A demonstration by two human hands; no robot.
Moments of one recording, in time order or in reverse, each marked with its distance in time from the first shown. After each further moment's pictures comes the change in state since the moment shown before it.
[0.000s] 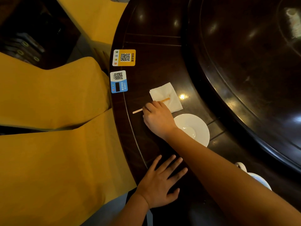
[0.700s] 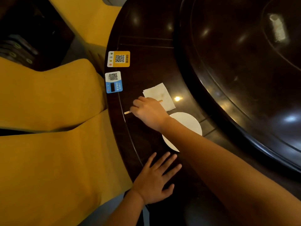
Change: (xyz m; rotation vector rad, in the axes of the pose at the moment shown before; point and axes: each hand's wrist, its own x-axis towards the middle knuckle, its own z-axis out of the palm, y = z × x) left_hand -0.001 -0.001 0.002 -0.013 0.021 -0.005; right_hand 0.019 -0.001 -0.036 -0.014 -0.074 -0.303
